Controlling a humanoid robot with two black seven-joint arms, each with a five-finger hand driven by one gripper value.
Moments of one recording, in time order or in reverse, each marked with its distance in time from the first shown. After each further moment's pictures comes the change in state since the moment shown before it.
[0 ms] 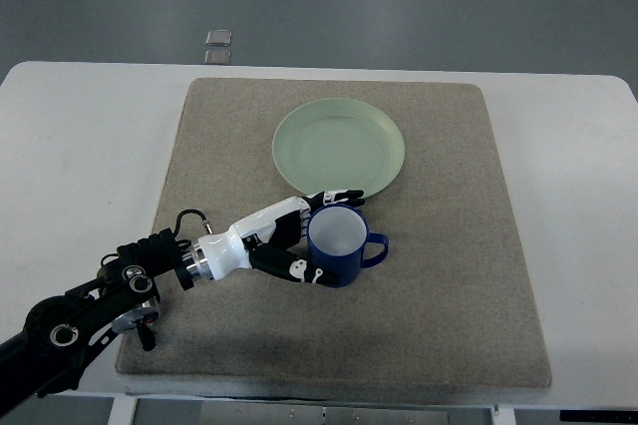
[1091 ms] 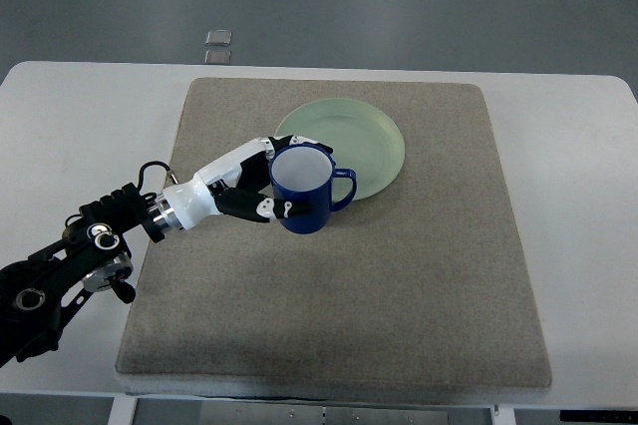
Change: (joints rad) left arm -0.068 0.091 -0.170 -0.027 -0.020 -0.011 -0.015; right arm 0.000 0.000 0.000 0.000 0.000 0.000 0.000
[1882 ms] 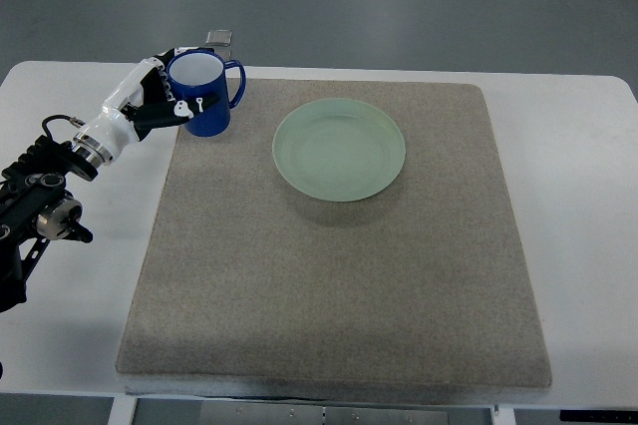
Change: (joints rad) left arm -0.124 0.020 -0.070 0.333 -0.137 0.188 0.000; right arm 0.000 0.000 0.000 0.000 -0.001 0.000 0.000
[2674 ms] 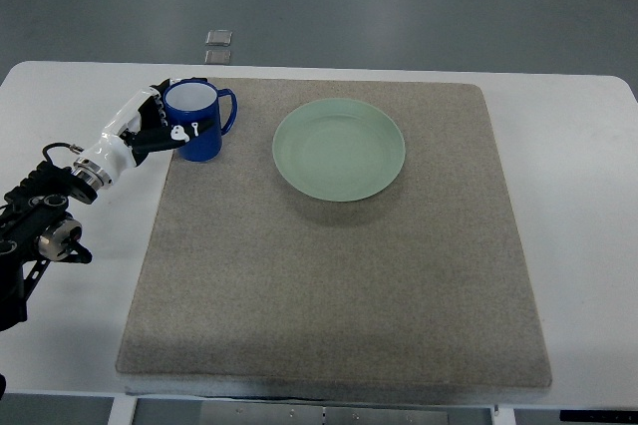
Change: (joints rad) left arm 0.028 -0.027 0.018 0.092 -0.007 0.000 -0.008; right arm 0.000 0.000 0.000 0.000 0.000 0.000 0.000
